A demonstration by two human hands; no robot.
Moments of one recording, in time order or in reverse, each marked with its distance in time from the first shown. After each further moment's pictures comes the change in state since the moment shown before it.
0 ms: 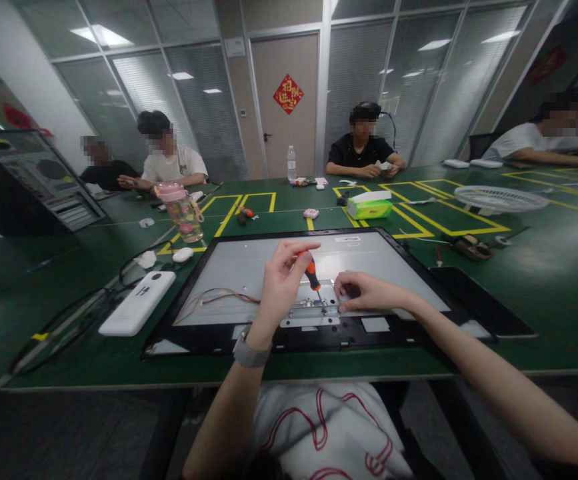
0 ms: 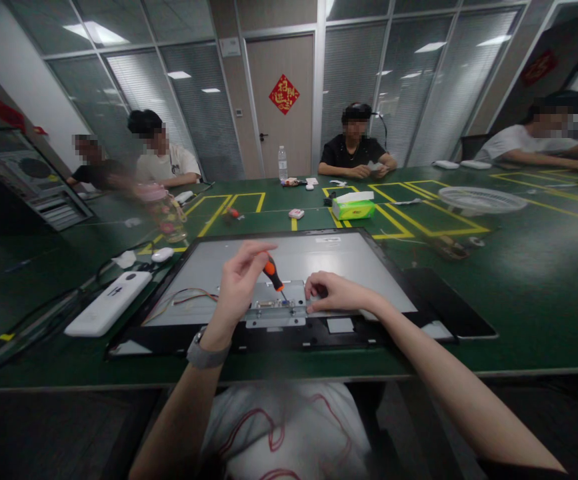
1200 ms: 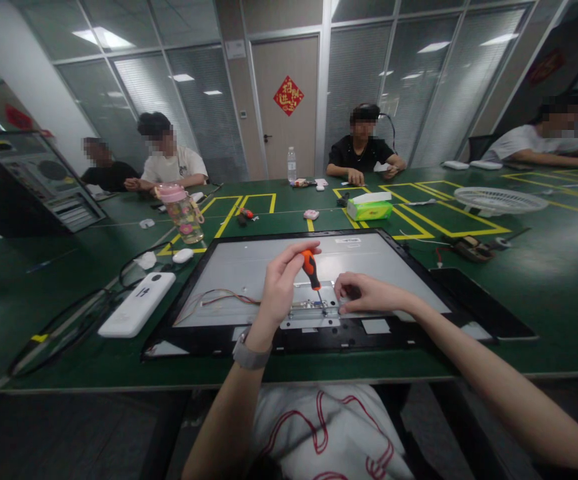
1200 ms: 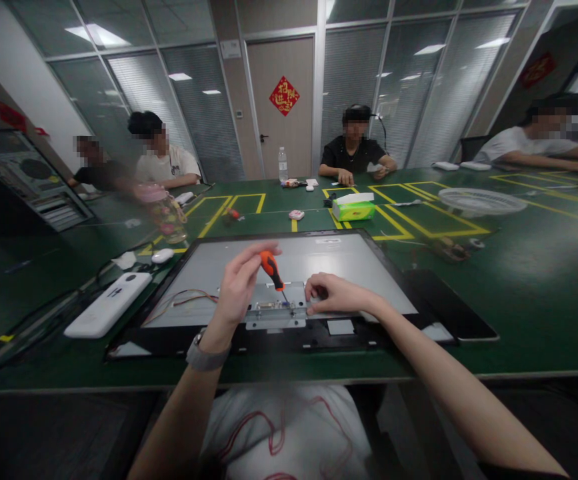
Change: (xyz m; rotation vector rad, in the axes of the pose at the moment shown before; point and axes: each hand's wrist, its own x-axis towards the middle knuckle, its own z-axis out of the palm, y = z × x) left_hand 0.000 -0.002 0.000 -0.114 -0.043 -0.041; right_hand -0.001 0.000 0.000 0.013 0.000 -0.005
